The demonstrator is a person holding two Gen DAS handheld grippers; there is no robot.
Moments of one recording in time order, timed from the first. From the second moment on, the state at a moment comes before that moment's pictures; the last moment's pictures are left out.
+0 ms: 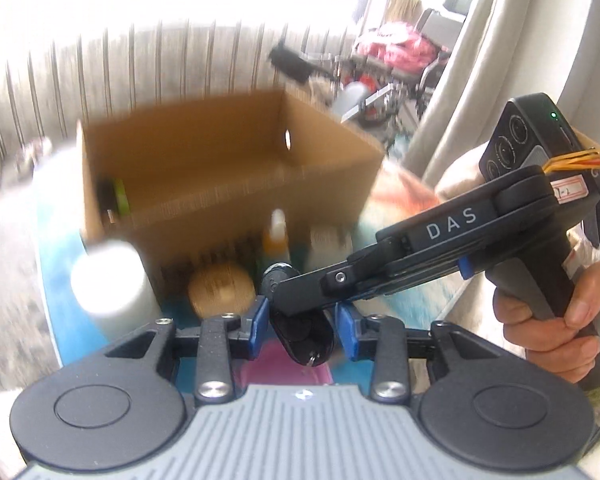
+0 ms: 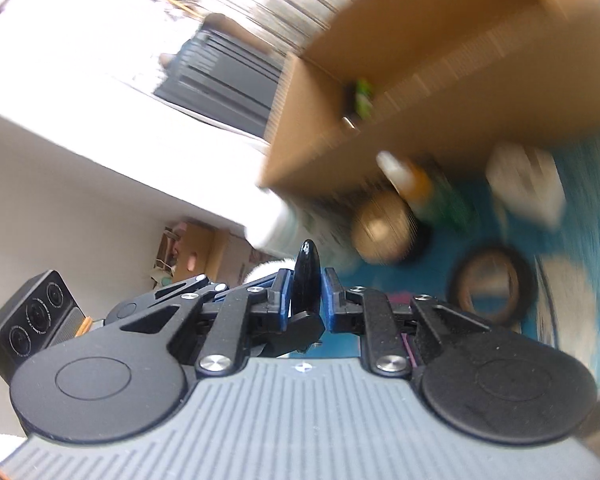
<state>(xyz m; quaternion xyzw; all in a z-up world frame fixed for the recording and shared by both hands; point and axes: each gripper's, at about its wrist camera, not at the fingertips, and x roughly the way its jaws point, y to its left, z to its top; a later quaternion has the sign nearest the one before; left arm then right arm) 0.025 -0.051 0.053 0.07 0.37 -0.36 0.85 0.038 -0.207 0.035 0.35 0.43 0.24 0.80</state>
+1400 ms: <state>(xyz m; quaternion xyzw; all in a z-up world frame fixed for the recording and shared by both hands) 0.237 -0.075 0.086 0.02 0.47 -0.25 0.85 0.280 -0.230 0.040 0.29 0.50 0.22 0.78</state>
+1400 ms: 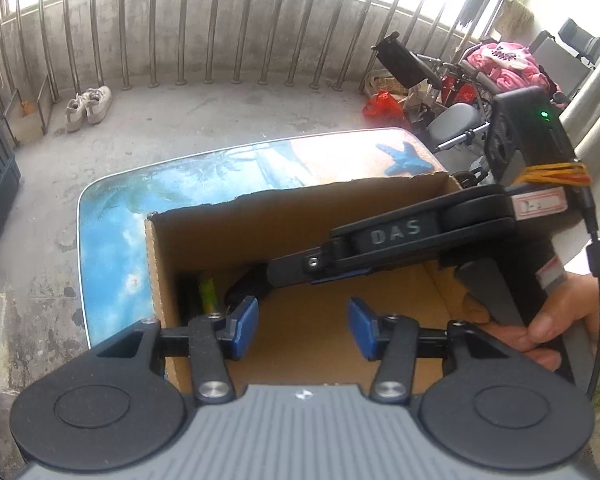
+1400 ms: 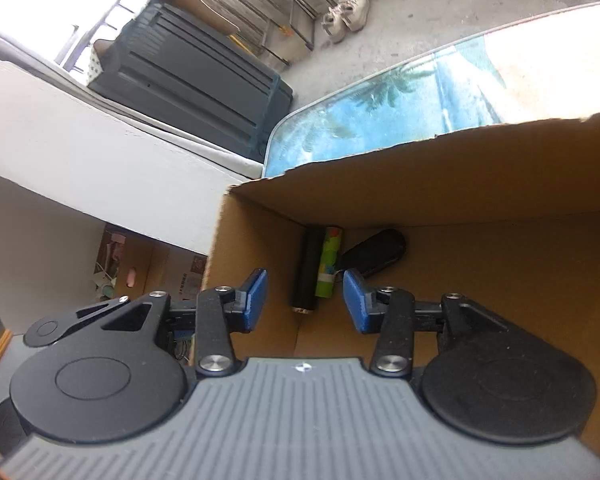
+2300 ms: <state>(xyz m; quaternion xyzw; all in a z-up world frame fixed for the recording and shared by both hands) 0.030 -0.026 0.010 0.09 0.42 -0.31 0.84 -0.073 -0.252 -0.015 0.37 0.43 0.14 0.81</state>
